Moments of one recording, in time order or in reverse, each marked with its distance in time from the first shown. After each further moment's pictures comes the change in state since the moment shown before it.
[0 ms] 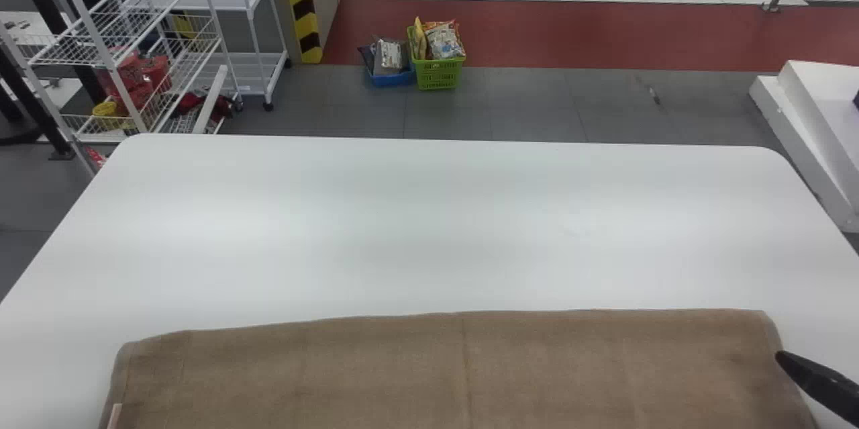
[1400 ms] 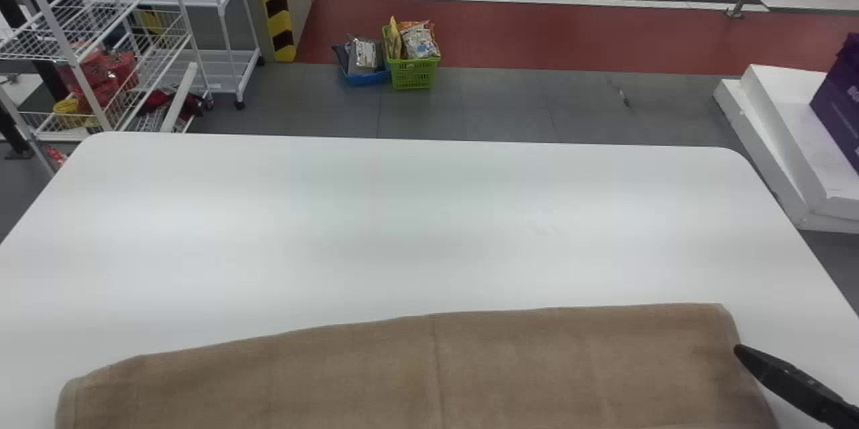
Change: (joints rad) left arm 0.009 -0.012 0.132 -0.148 0.098 0.421 -0.051; right arm -0.021 -0.026 0.012 0.061 -0.006 -0.017 0.002
